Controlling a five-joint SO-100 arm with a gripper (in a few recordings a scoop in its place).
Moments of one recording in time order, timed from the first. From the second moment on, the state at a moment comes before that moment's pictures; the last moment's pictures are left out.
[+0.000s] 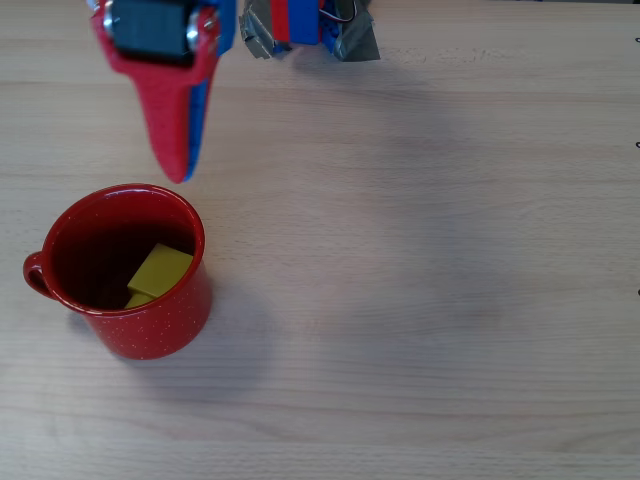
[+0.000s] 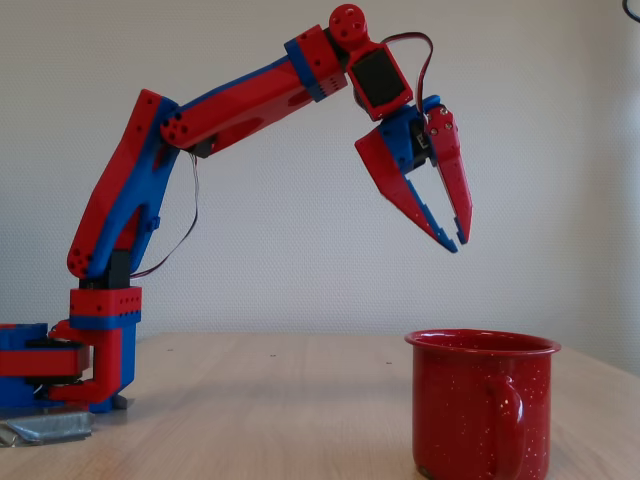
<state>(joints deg) 9.4 73.8 43.4 82.3 -0.7</state>
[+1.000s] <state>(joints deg) 1.4 133.4 104.8 74.3 3.3</state>
